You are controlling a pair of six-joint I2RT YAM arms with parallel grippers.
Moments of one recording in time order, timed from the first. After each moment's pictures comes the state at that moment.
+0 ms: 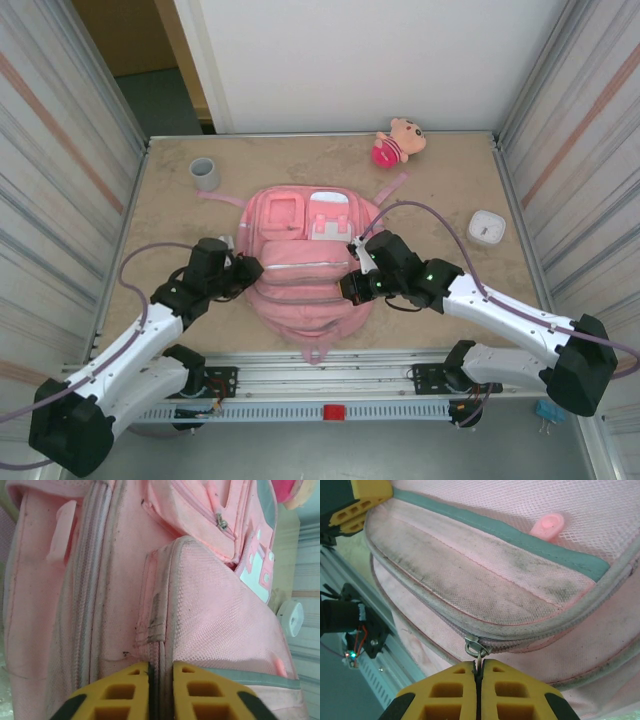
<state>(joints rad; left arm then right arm) -0.45 0.85 0.51 -0.37 0.15 -0.98 0.86 1.10 0.78 -0.49 -0.25 0.56</state>
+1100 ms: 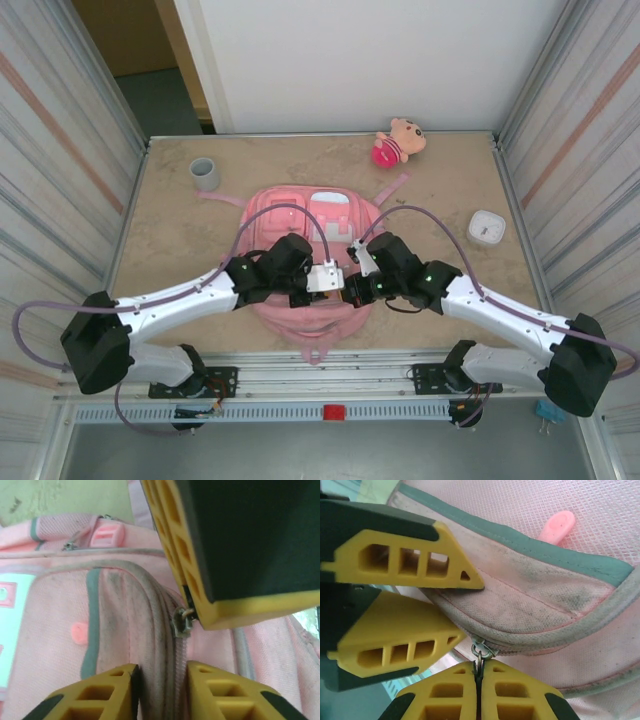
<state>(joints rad) -0.96 1.31 0.86 -0.36 0.13 0.58 0.84 1.10 0.73 -0.43 -0.33 0.56</state>
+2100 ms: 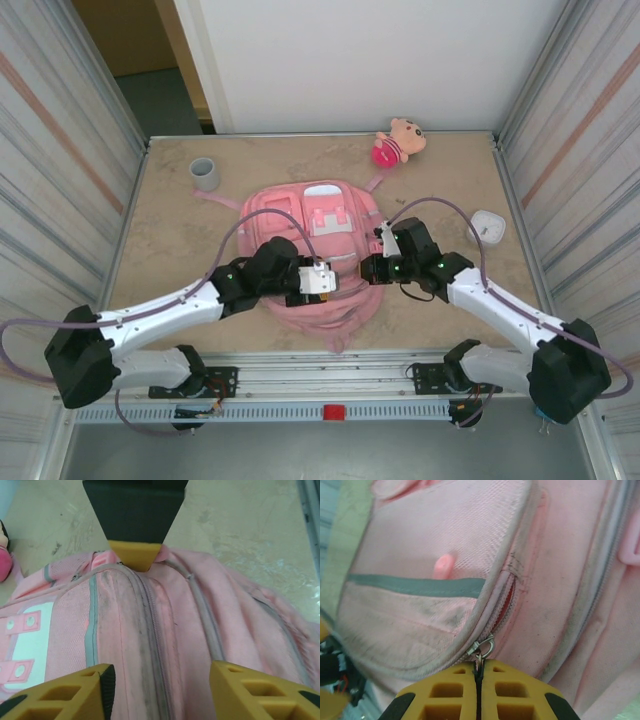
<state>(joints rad) -0.94 1.20 0.76 -0.21 0.14 0.64 0.60 1.11 0.69 -0.38 -0.35 0.54</state>
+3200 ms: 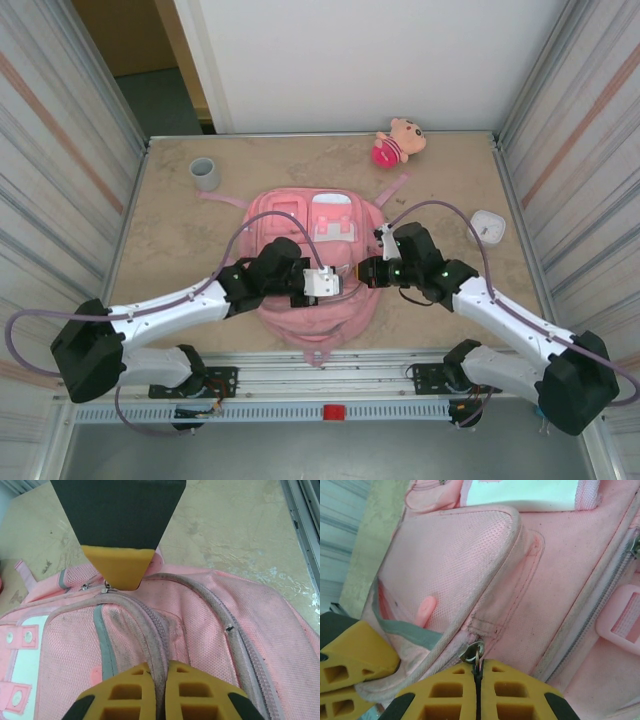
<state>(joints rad) -0.94 1.24 0.74 -0.13 0.23 0.68 0.62 1.05 0.65 -0.34 -0.33 0.59</state>
